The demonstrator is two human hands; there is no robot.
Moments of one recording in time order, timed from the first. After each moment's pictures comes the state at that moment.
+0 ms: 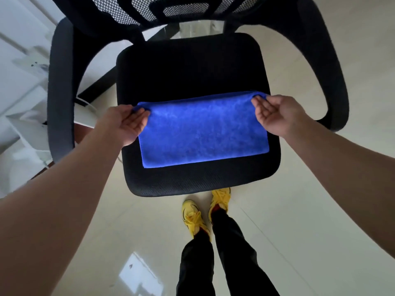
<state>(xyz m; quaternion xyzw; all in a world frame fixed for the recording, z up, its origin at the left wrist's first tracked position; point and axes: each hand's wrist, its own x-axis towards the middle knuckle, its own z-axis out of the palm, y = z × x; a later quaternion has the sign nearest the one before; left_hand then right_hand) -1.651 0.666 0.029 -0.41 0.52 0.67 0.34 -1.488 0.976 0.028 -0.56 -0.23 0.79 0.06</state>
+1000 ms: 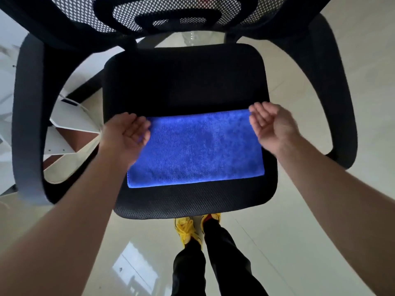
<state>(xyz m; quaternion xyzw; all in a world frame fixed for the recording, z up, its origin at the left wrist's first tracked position) -1.651 0.708 0.005 -0.39 0.51 0.69 0.32 -1.523 0.999 0.000 -0.58 -0.26 0.77 0.07</state>
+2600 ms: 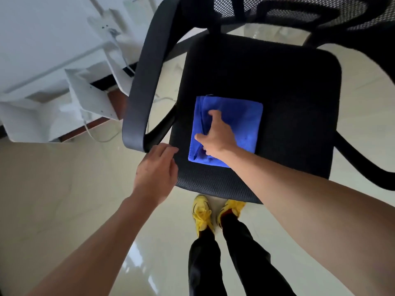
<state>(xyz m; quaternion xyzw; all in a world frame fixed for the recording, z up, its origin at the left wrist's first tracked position) -1.536 0.562 0.025 0.16 0.96 0.23 0.10 -1.579 0.741 -0.002 -0.25 -0.83 0.42 -0.26</state>
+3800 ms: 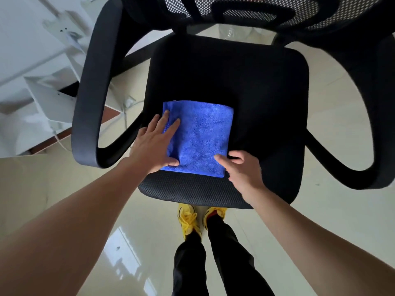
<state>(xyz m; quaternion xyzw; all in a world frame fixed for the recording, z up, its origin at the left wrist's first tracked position) -1.611 0.640 -0.001 0.26 0.91 0.00 0.32 -1.484 0.836 -0.002 -0.48 -0.69 0.50 -0.21</state>
